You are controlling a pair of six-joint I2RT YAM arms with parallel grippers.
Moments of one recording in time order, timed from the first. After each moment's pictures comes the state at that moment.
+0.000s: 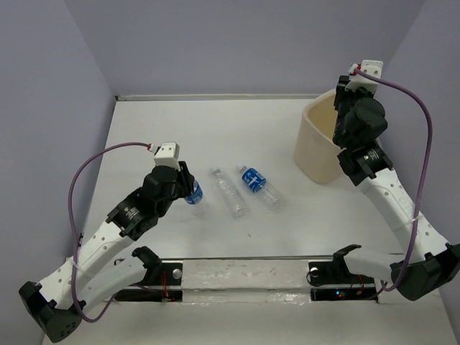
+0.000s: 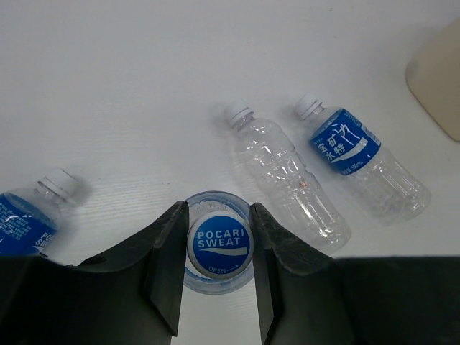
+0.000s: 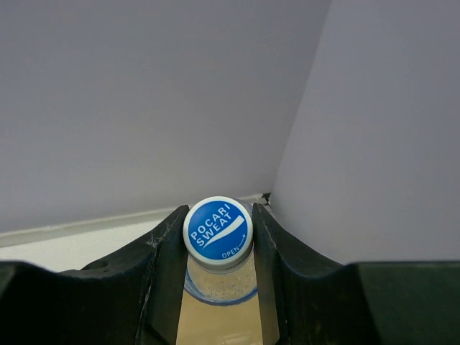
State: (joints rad) left arm -0.70 0.75 0.77 -0.51 -0.40 -0.48; right arm 0.41 1.17 1.31 0.17 0.70 -0.30
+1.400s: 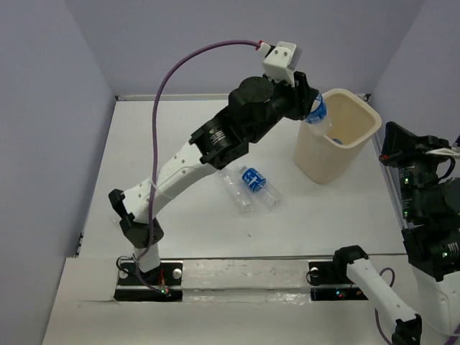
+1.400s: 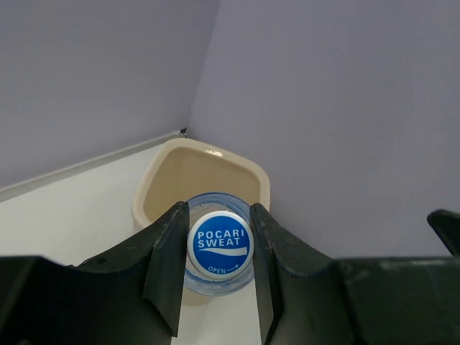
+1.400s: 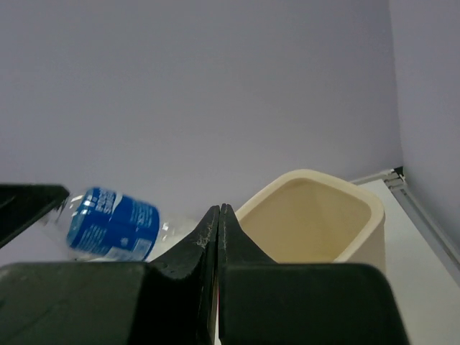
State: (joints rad) left arm -1.06 1.74 2.18 -0.38 -0.30 -0.32; right arm 0.23 0.64 1.30 -0.38 0.30 0.31
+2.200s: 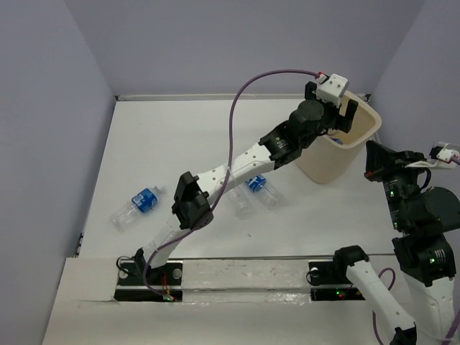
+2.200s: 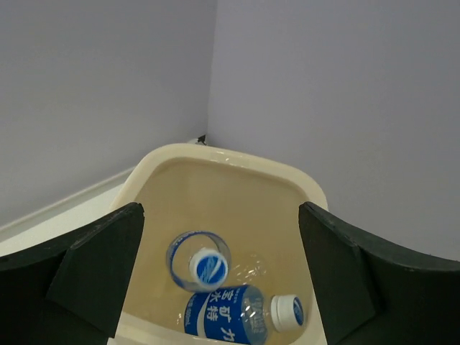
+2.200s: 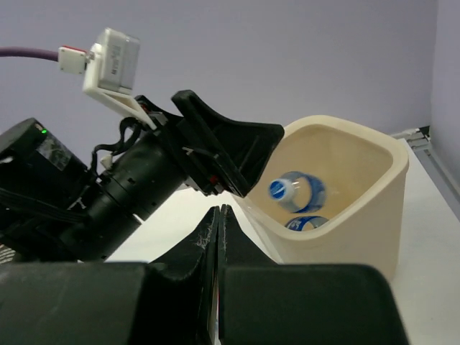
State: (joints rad) left arm -1.06 2.27 2.38 0.03 -0.30 -0.12; right arm 0.23 0.48 1.10 -0.41 0.19 0.34
